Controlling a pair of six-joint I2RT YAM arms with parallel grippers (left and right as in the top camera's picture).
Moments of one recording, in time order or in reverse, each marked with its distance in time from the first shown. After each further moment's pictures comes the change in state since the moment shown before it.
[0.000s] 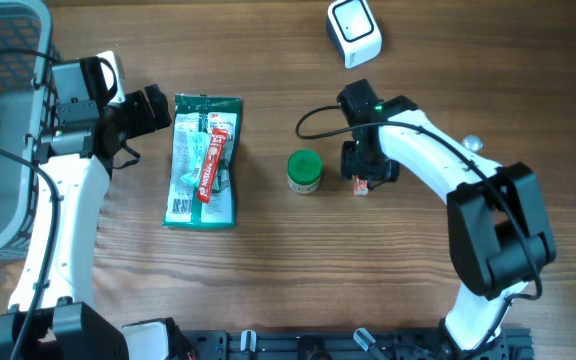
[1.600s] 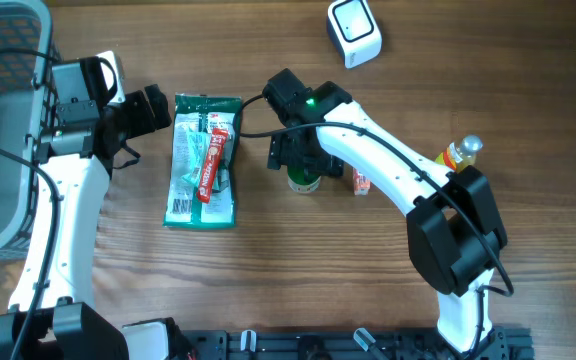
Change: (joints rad) left arm 0.000 0.000 0.000 0.000 0.000 0.000; right arm 0.254 0.125 0.373 -0.179 -0.077 0.307
